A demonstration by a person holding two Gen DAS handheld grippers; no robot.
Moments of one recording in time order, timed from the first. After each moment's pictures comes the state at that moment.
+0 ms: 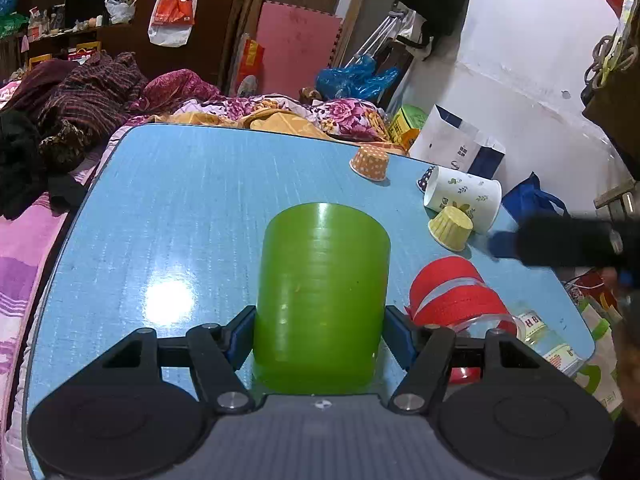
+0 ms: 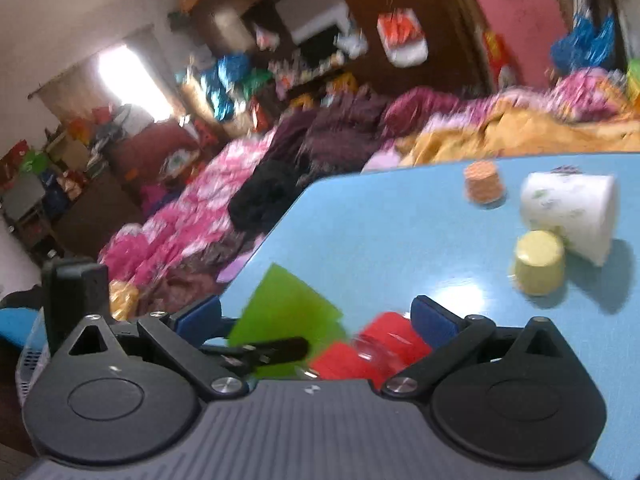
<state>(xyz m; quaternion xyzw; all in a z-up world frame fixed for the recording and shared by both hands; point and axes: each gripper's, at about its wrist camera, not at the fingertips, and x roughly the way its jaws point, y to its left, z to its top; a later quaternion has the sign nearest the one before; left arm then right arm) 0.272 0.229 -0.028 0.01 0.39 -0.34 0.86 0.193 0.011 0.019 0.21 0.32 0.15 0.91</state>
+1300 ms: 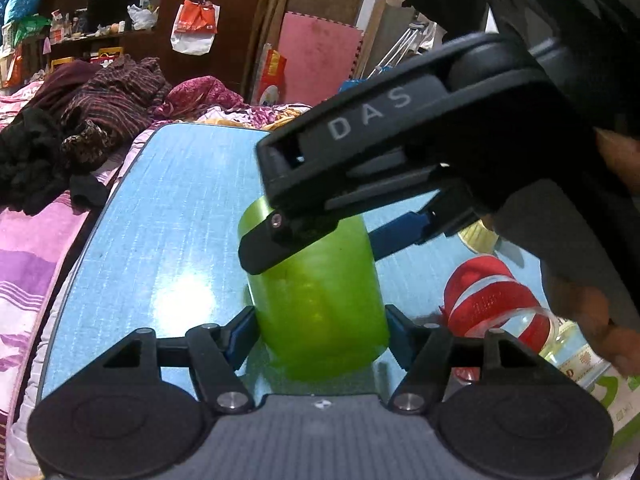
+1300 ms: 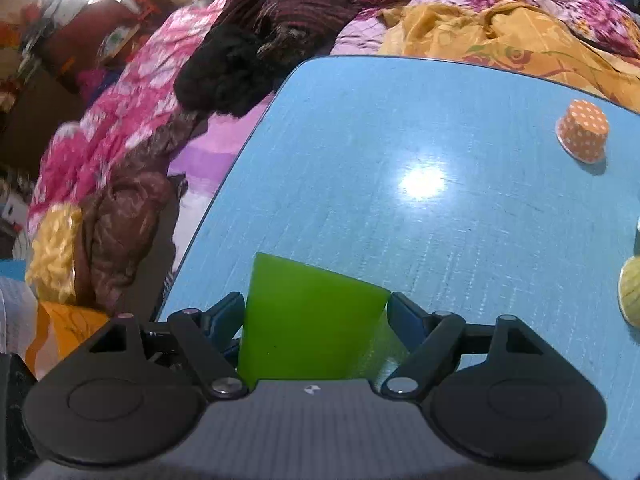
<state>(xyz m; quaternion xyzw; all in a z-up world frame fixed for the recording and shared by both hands) 0.276 0.240 -0.039 0.00 0.38 -0.31 0.87 0.301 0.094 0.002 0.14 0.53 0.11 0.83</state>
